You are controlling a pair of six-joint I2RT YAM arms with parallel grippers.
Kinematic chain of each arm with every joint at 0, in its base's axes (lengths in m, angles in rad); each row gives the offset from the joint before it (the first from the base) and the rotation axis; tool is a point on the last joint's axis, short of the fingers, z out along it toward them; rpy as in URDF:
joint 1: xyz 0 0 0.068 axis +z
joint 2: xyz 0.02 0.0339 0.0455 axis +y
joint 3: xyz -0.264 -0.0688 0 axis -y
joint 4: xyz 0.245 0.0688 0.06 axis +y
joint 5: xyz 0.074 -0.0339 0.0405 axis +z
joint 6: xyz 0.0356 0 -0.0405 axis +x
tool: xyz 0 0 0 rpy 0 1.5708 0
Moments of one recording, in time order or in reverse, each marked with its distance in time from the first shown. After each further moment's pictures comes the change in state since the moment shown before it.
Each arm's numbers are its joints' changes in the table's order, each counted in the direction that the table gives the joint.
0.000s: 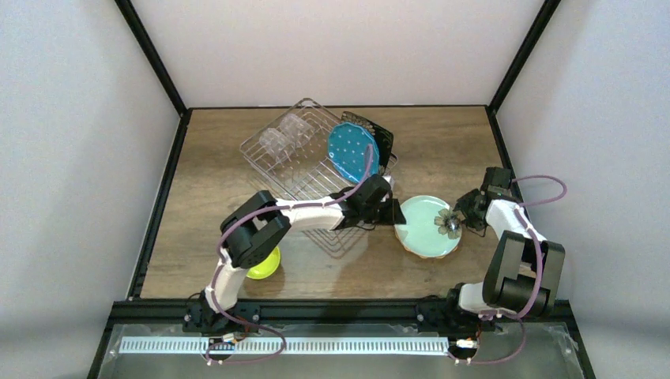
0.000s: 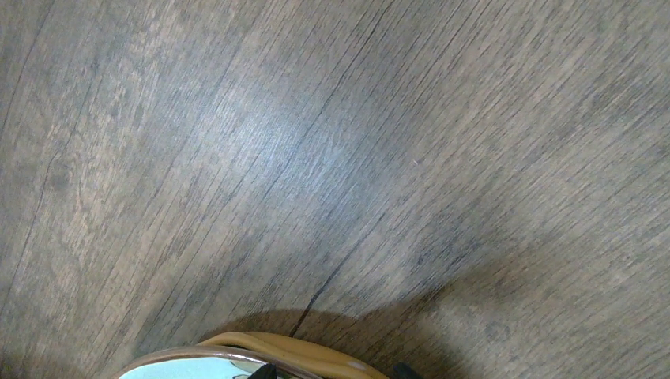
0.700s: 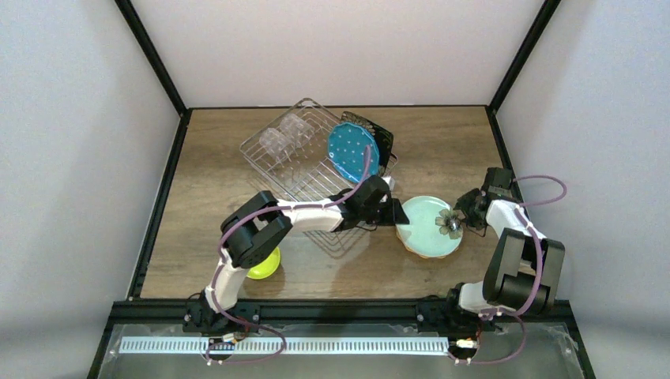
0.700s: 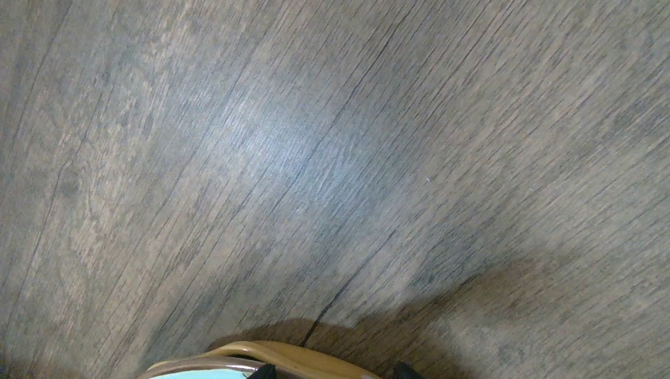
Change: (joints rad) left arm -0.004 0.009 -0.032 -0.097 -0.051 -0.058; right arm -0.006 0.016 -0.007 -0.040 0.019 -0.013
